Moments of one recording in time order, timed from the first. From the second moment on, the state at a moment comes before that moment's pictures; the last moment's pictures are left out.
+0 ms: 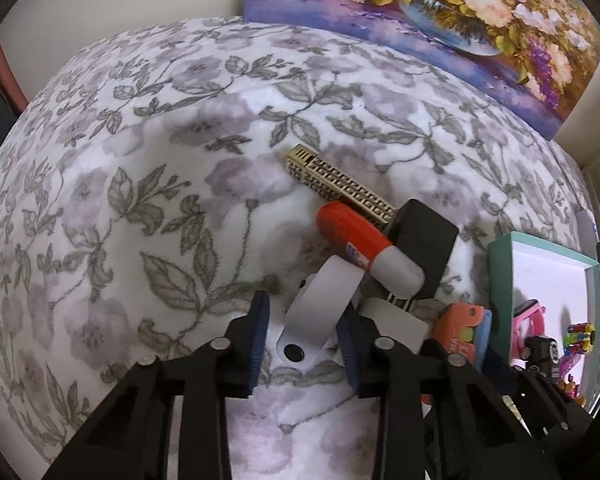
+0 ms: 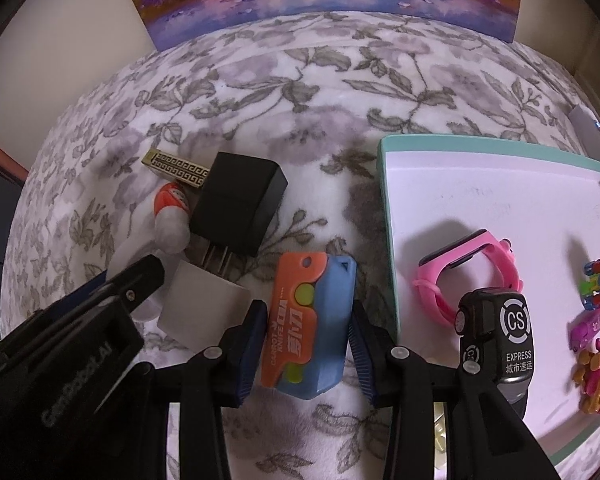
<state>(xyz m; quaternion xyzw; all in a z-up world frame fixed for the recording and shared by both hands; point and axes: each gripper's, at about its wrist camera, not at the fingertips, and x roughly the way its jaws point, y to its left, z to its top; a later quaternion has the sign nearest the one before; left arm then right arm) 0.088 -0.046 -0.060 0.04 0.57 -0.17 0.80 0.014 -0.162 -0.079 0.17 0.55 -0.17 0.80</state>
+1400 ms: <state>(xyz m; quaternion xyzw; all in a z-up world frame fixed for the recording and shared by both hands) 0.066 -0.027 0.036 -0.01 0.49 -0.12 0.87 -0.013 -0.161 -0.008 0.16 0.48 -0.18 0.84</state>
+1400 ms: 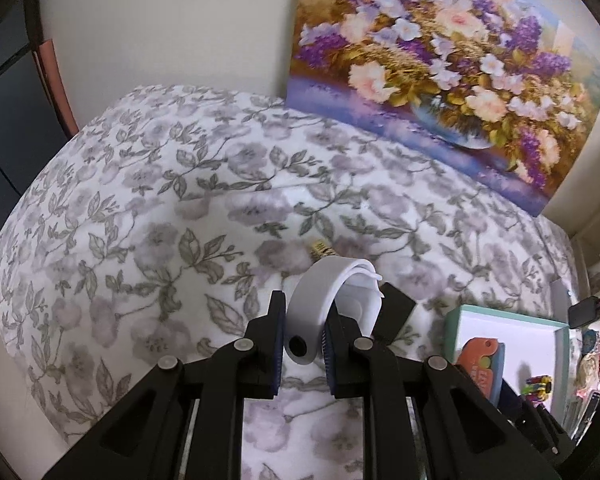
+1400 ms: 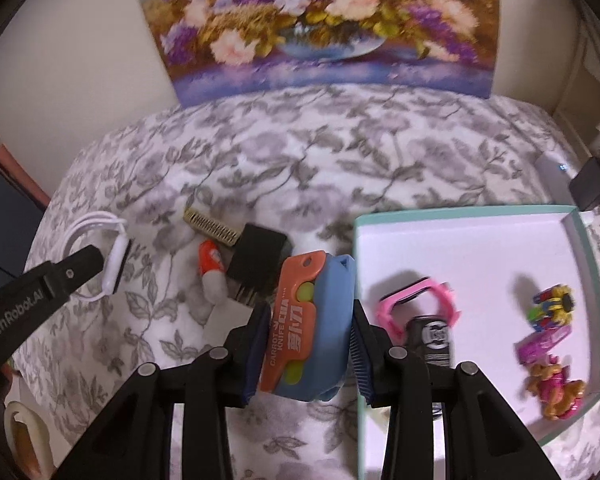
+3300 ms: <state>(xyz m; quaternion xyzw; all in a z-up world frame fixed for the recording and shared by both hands) -0.003 -0.220 -0.005 0.08 0.53 -0.30 0.79 -0.109 -0.331 -0.017 0.24 0.48 -0.35 0.77</state>
